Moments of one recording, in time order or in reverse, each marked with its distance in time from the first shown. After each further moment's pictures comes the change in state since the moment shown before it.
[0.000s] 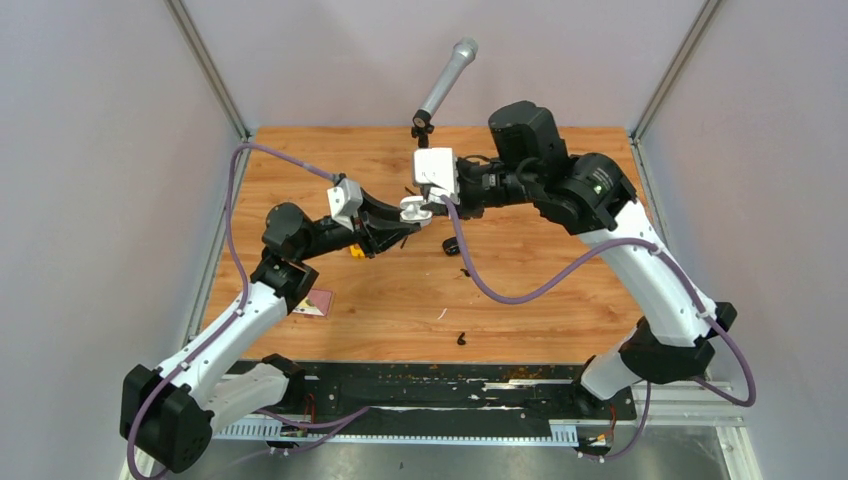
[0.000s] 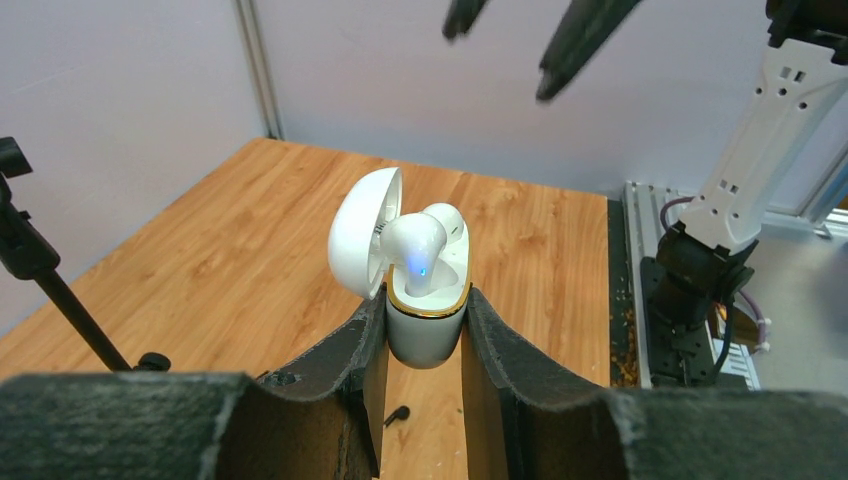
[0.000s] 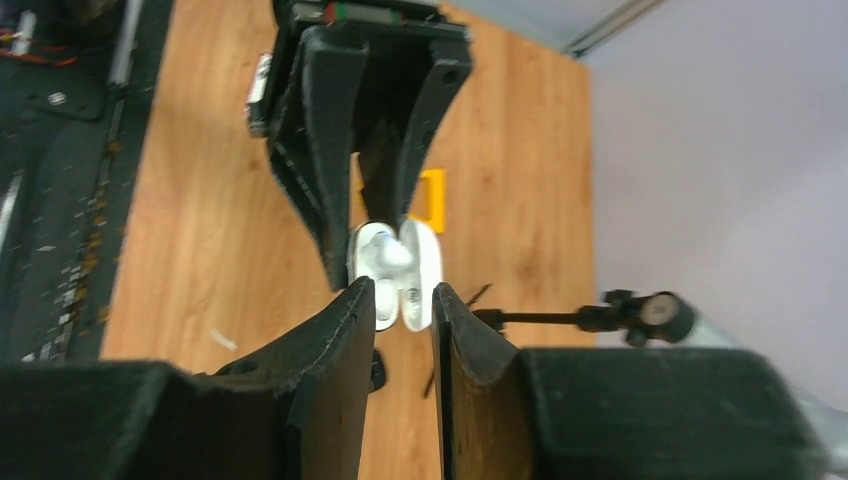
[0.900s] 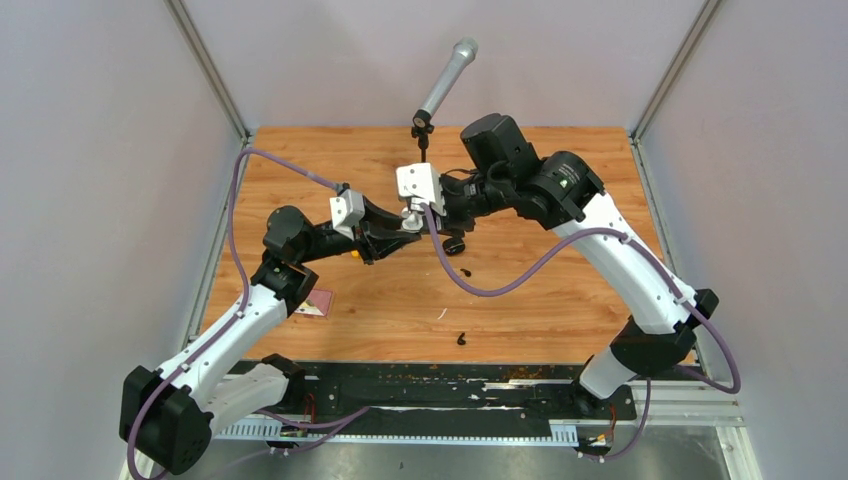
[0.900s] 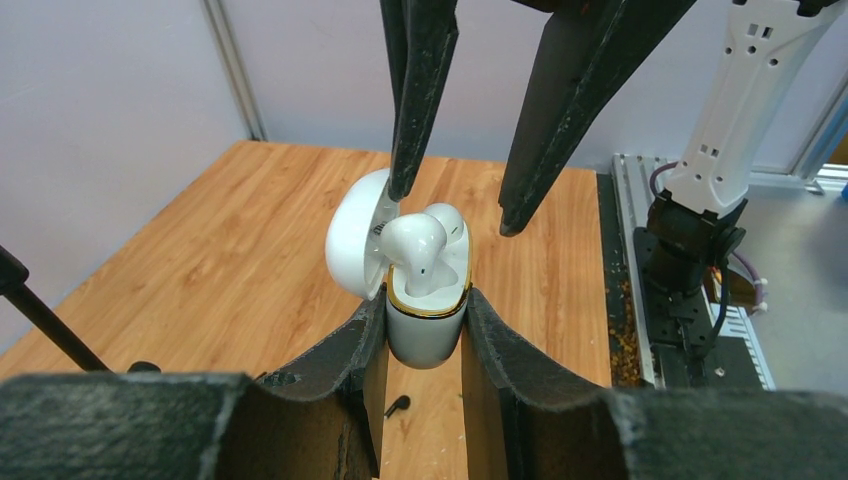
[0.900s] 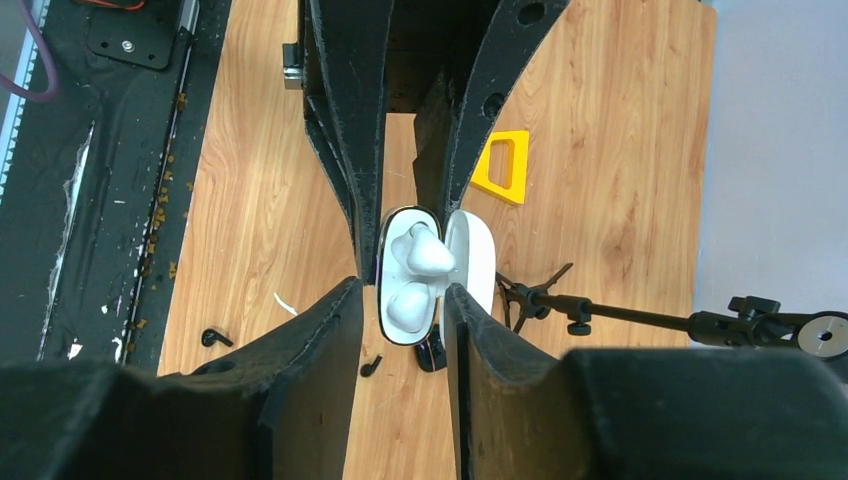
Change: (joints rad) left arm 0.000 -0.017 -0.039 -0.001 0.075 0.071; right arm 0.003 0.069 -0.054 -0.121 -0.051 -0.002
